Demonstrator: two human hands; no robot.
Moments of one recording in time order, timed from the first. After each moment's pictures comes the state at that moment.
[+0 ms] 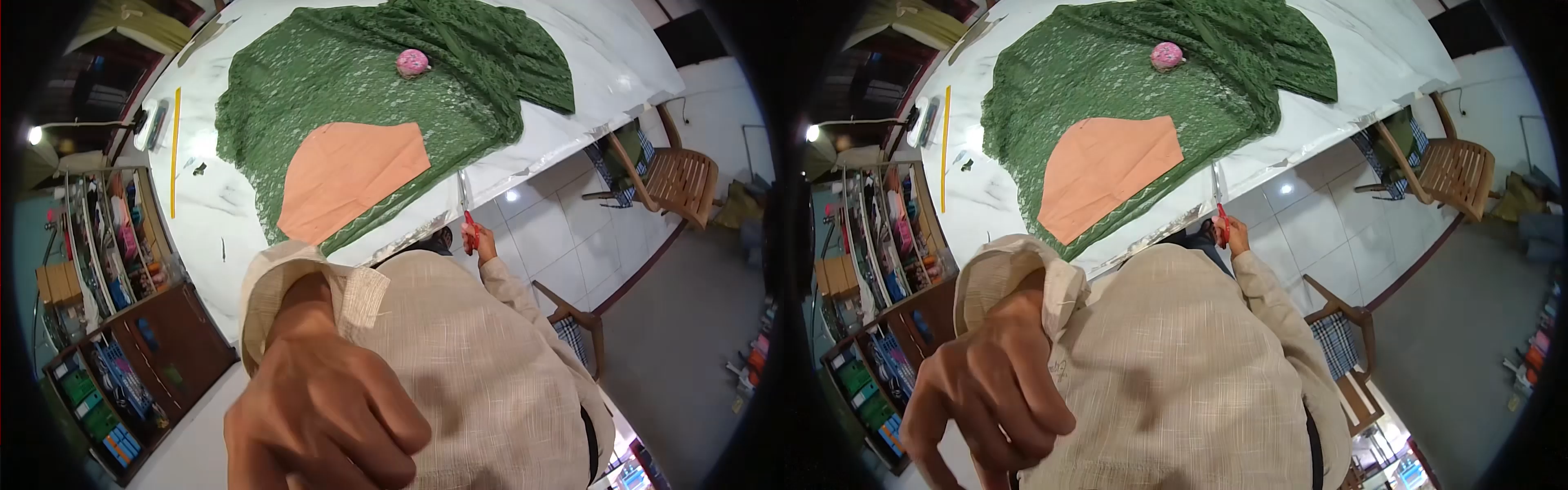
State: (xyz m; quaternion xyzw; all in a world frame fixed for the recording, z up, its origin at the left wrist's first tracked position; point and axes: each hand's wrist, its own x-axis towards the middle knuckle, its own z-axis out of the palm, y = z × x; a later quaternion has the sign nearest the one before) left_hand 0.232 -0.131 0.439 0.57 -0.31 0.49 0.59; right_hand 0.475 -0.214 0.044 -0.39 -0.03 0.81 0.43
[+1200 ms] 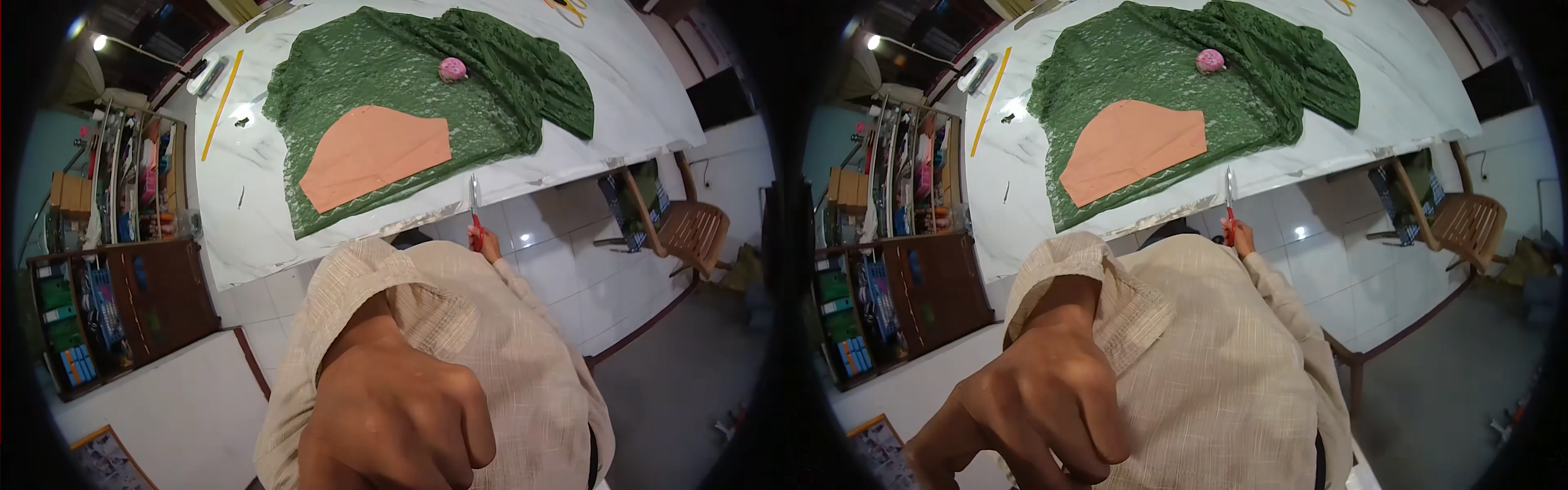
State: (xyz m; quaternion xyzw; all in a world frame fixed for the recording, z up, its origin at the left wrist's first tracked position) left_hand 0.307 -0.262 0.476 0.60 -0.22 0.67 0.39; right_hand 0.490 -0.233 0.021 -0.49 -0.23 0.79 0.28
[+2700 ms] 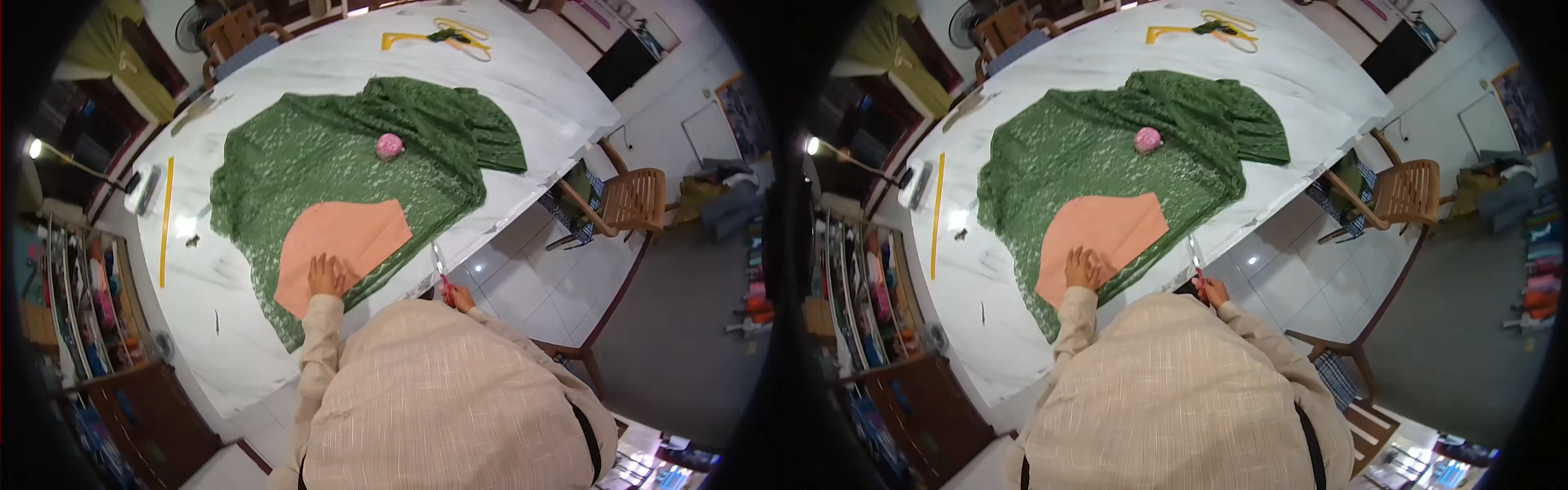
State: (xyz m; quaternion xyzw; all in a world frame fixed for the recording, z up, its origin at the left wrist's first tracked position) left_hand 0.097 -0.135 0.042 0.73 0.63 0.23 0.14; right_hand 0.454 -0.236 0.012 -0.71 -0.35 0.57 0.23
